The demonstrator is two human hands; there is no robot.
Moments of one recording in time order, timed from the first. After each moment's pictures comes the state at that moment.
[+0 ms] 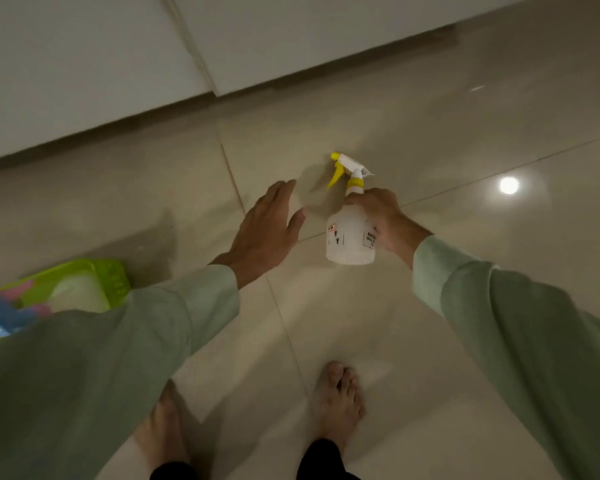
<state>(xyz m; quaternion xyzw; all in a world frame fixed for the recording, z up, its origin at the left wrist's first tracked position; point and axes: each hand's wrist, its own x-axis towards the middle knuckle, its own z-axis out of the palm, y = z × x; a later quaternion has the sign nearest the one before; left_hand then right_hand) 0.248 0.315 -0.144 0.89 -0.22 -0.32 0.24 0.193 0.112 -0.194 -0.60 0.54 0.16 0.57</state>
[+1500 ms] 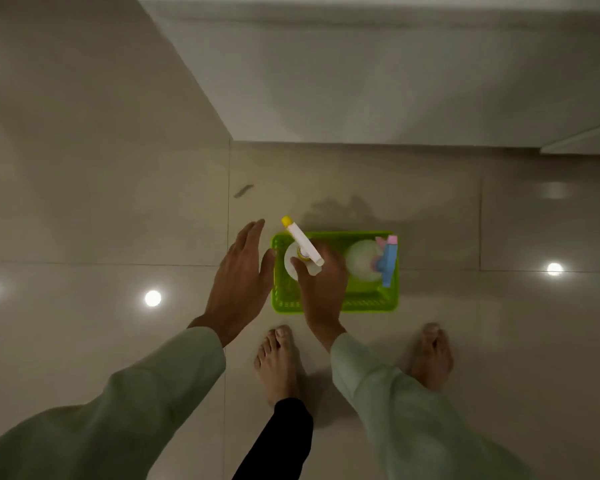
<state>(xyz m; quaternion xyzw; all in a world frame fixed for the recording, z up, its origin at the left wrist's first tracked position) 0.273 0.853 -0.018 0.92 0.02 -0.25 0.32 0.232 0.729 -0.102 -0.84 0.27 0.03 0.47</state>
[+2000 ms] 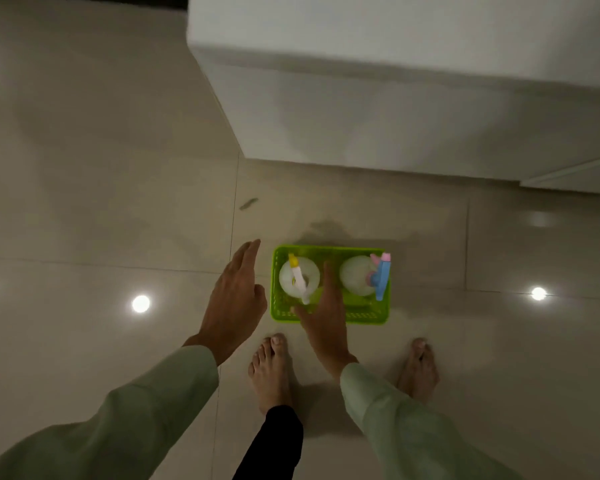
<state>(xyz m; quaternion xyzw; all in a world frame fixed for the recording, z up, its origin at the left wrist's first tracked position) 0.261 0.867 0.011 0.91 0.06 -0.27 0.32 0.195 0.711 -0.082 -0.83 0.22 0.20 0.47</state>
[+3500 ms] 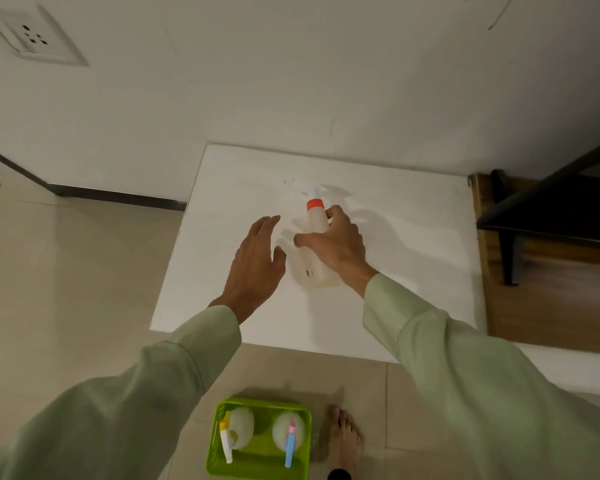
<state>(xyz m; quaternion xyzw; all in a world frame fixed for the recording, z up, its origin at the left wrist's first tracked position) 0.595 0.688 0.245 0.92 0.03 -0.08 0.37 0.643 0.540 0.239 -0.88 0.17 0.18 0.40</state>
